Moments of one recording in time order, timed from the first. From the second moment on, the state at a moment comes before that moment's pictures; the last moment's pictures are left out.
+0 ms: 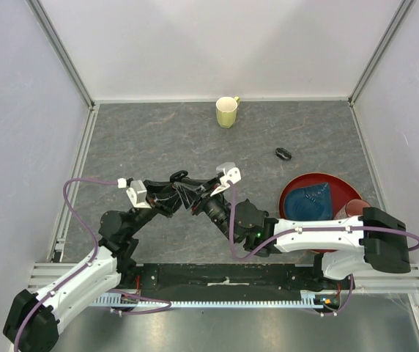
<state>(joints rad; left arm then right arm) -0.58 0.61 0.15 0.91 0.34 -0.27 1.35 1.40 0.85 0.81 0.64 0.31</state>
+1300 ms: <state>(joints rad) -0.58 0.54 0.18 0.84 0.43 -0.25 1.31 1.13 1.01 0.36 0.72 0.26</state>
